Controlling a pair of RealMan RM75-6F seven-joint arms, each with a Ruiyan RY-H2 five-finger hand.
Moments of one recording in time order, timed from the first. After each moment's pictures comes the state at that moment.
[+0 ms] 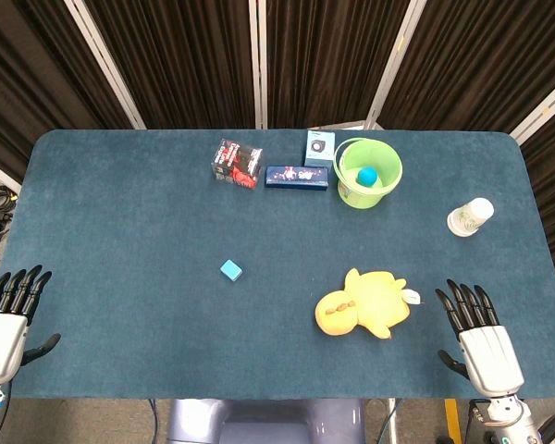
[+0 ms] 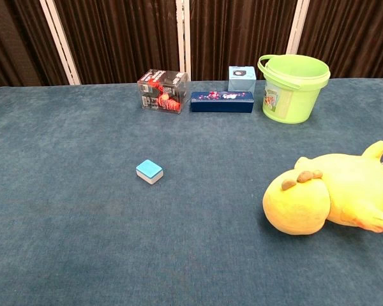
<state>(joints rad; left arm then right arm) -0.03 -1.22 0.01 -1.56 1.63 1.59 0.15 0.05 -1.27 -0.02 -1.58 -1.73 1.57 -0.20</state>
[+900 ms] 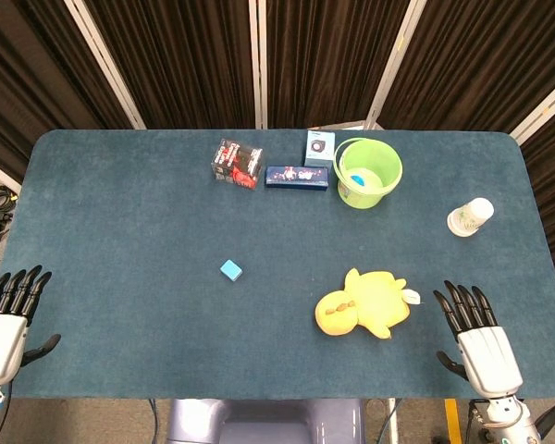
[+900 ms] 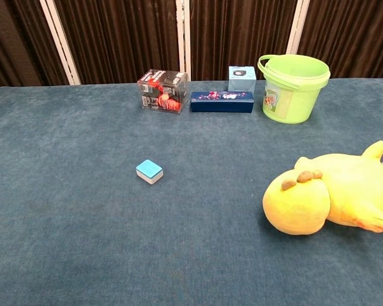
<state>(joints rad) -0.03 -1.21 0.01 -1.57 1.64 1.60 0.15 0.05 -1.27 -0.03 -1.57 -1.74 1.57 -0.18</state>
